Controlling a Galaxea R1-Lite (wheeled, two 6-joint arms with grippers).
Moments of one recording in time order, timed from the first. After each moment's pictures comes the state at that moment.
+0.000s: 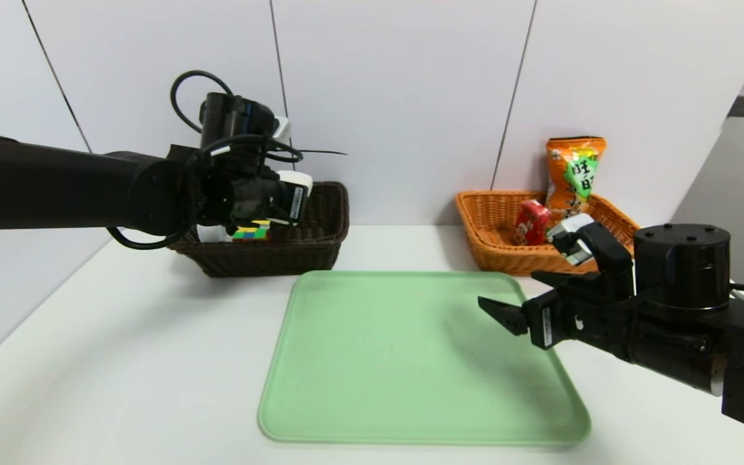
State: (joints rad) left arm -0.42 1.95 -1.48 -0.07 0.23 0.00; right arm 0.43 1.64 -0.55 -0.70 0.03 -0.05
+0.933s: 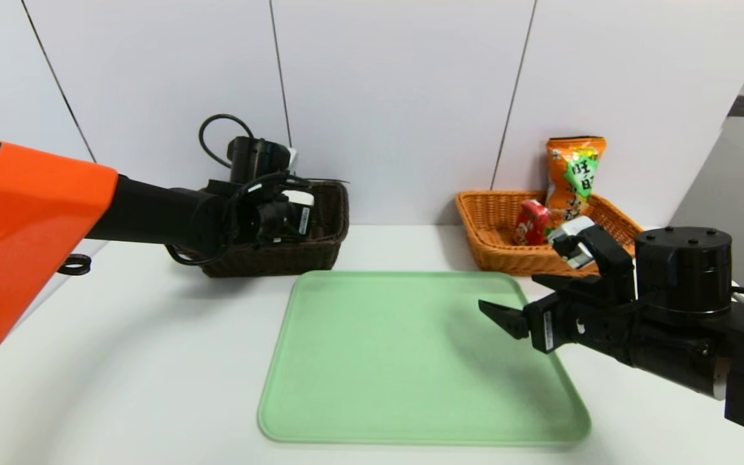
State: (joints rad) left arm -0.37 2.11 -1.50 -0.19 0.23 0.00; right arm 0.43 1.63 -0.54 -0.70 0.02 -0.05
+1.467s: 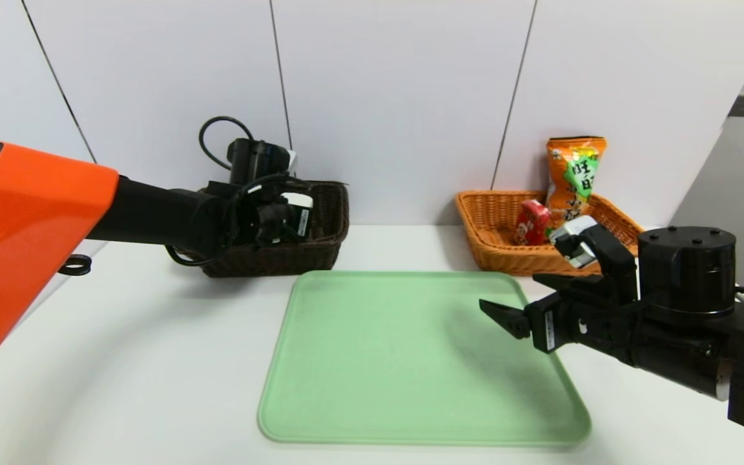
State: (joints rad) left arm -0.37 2.11 -1.50 -0.19 0.23 0.00; right arm 0.43 1.62 -0.54 -0.70 0.02 -0.05
